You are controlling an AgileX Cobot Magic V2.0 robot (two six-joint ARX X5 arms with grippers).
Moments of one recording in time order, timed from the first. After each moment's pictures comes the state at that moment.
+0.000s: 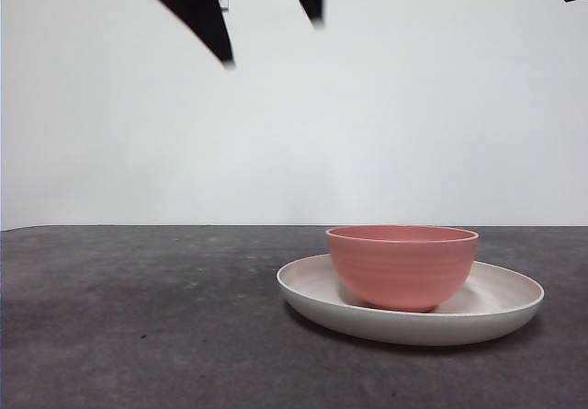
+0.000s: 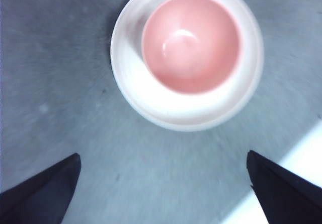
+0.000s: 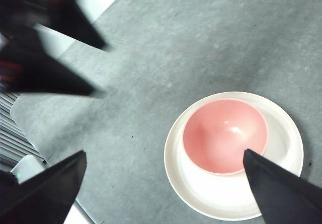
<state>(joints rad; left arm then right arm) -0.78 1.67 1.83 -1.29 0.08 -0.03 0.24 0.70 0.85 -0.69 -0.60 0.15</state>
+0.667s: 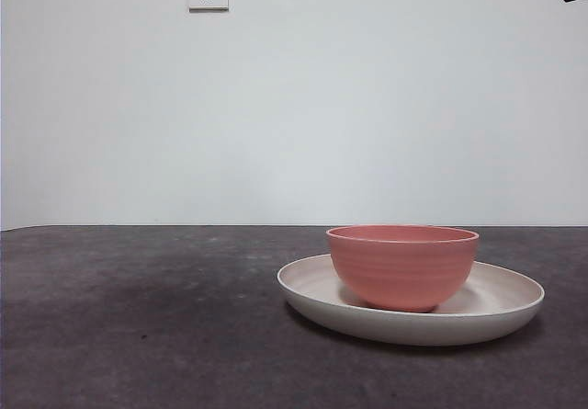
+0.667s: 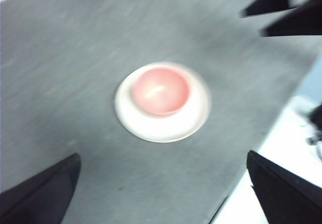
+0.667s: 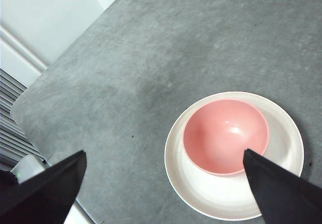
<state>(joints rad) -0.78 0.88 1.36 -1.05 0.12 0.02 0.24 0.70 0.85 -0.69 -0.60 0.15</state>
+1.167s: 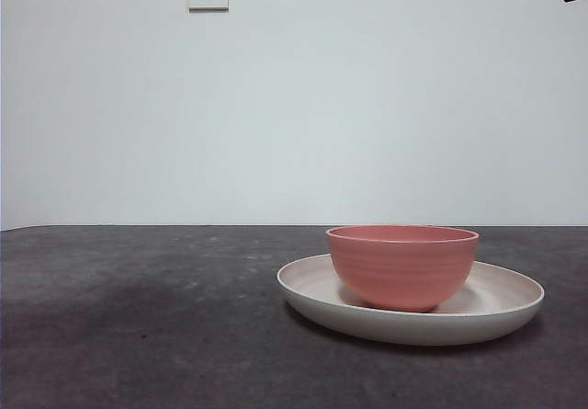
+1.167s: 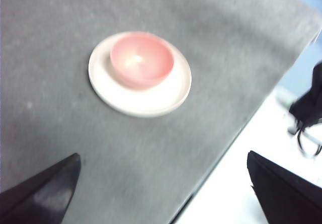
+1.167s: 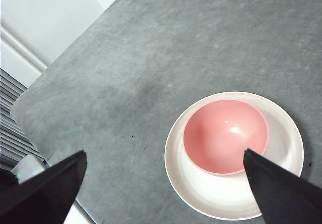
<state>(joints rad) -0.78 0.66 0.99 -0.89 0.19 -0.13 0.24 0.70 0.85 -0.69 -0.60 0.15</state>
